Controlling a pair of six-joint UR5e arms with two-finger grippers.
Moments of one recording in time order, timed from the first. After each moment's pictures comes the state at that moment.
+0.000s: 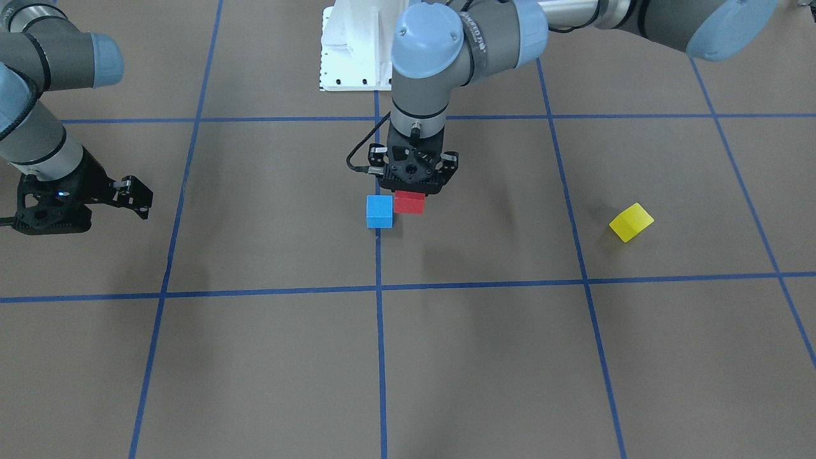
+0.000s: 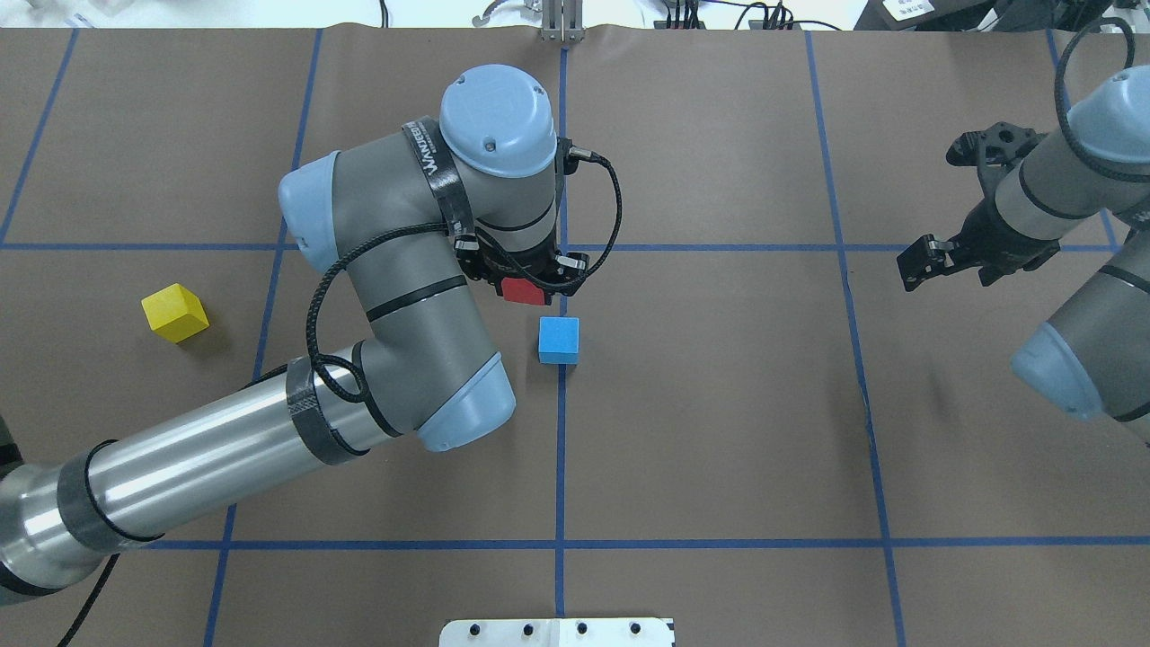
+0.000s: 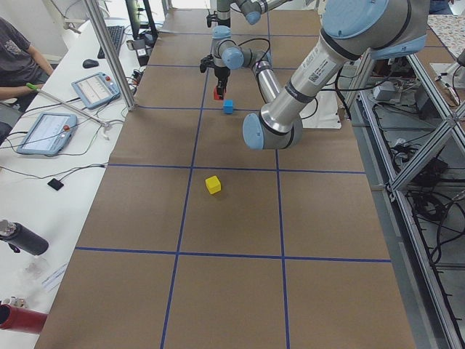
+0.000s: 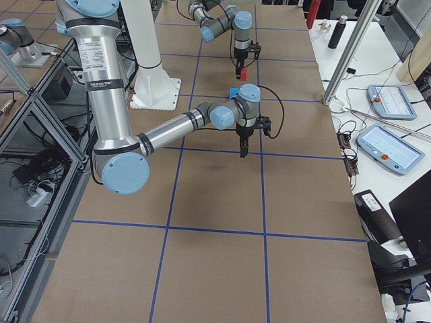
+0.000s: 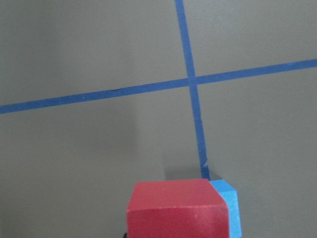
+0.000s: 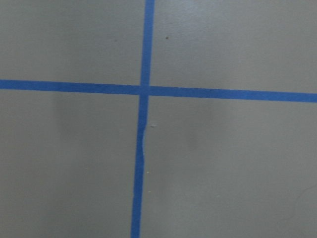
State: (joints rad) left arm -0.59 -2.49 -1.52 -1.41 -1.95 -0.93; right arm 0.96 -1.42 1.83 -1.52 2.13 0.71
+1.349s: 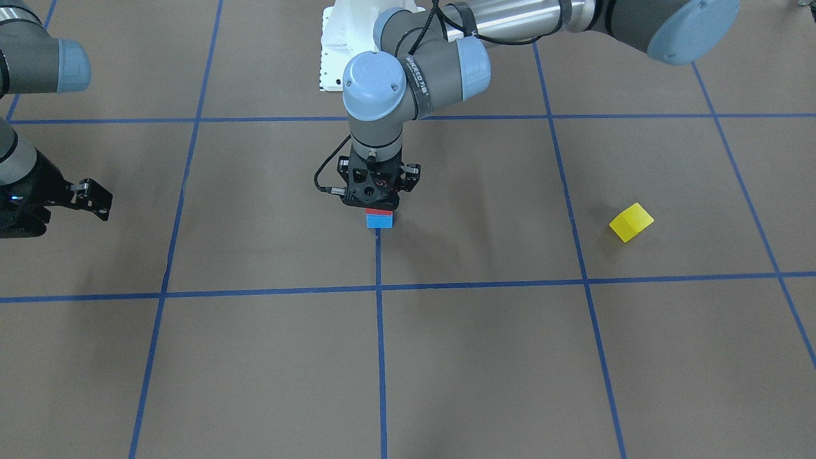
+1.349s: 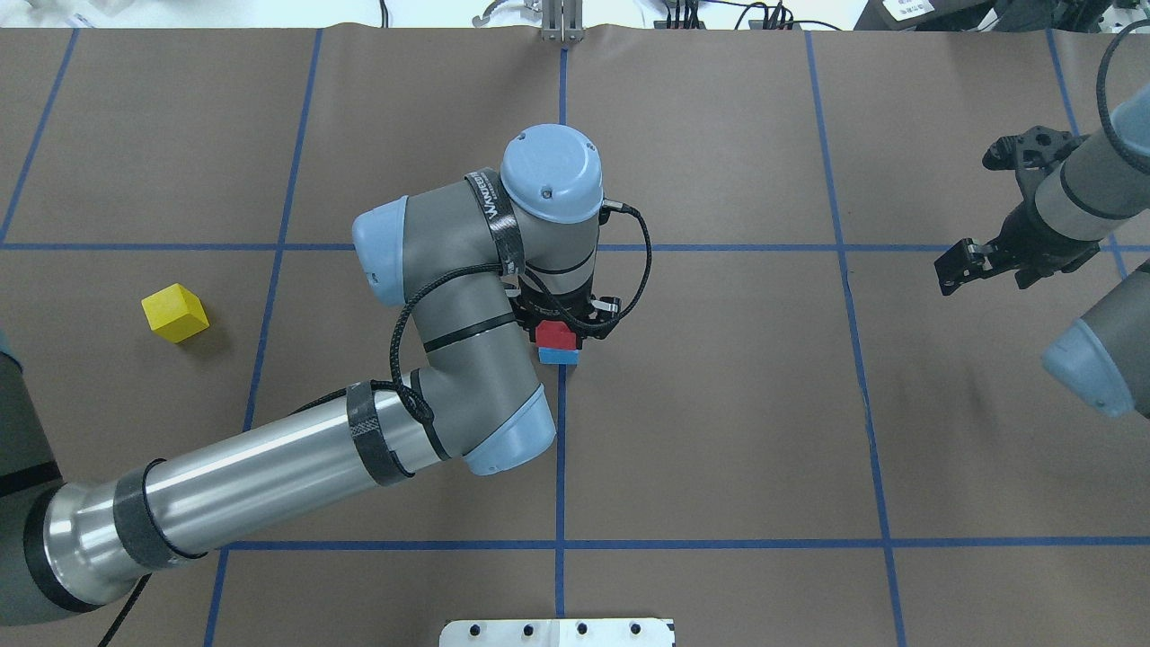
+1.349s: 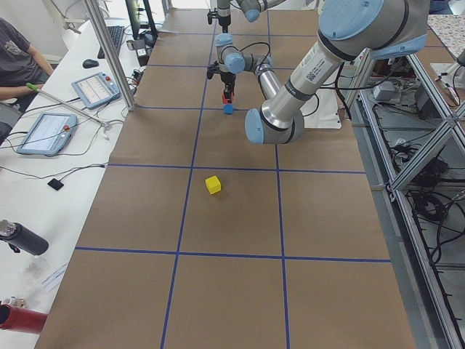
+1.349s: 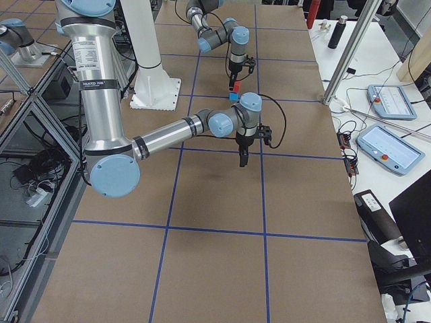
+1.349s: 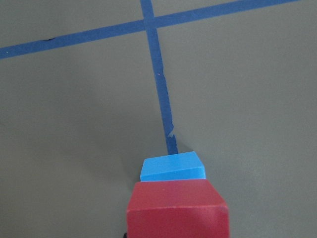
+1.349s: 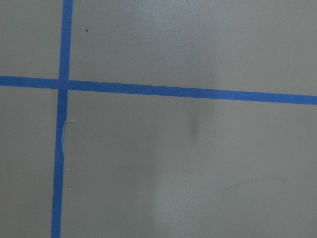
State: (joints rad) left arm -0.53 -2.53 -1.38 -1.49 -2.00 -1.03; right arm 0.99 -1.45 1.81 -1.52 2.14 0.65
